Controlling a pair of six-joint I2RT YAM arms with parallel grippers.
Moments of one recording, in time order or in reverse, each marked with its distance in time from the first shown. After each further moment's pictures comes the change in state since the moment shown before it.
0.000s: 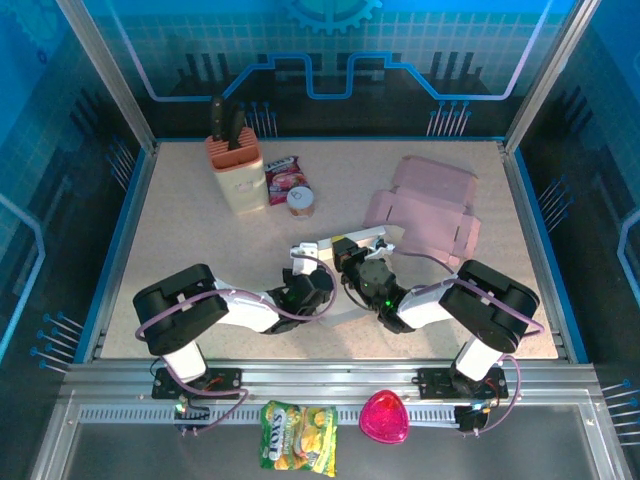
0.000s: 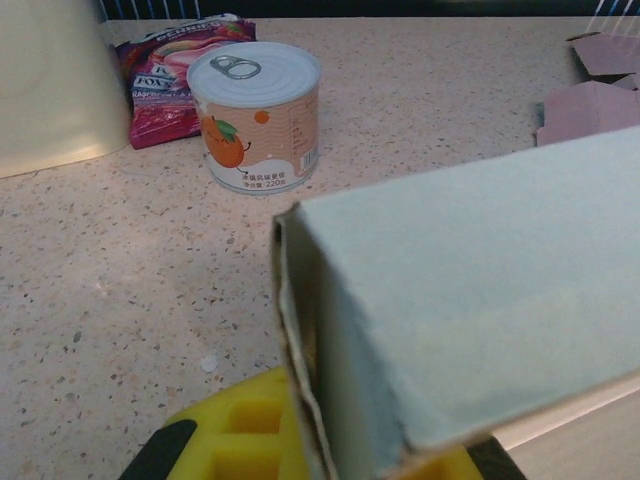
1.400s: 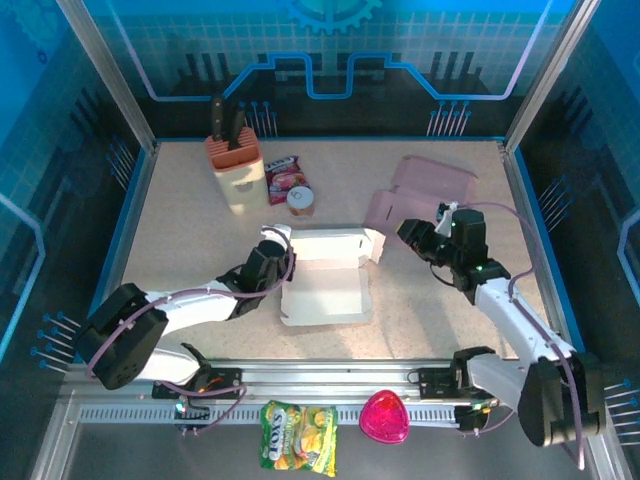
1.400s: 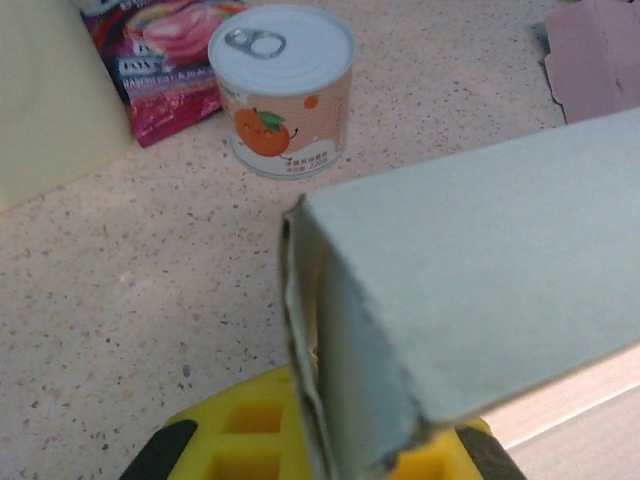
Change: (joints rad) left arm 0.364 -0.332 -0.119 -0.183 0.578 0.288; right arm -0.779 -0.591 0.131 -1.138 -0.893 -0.872
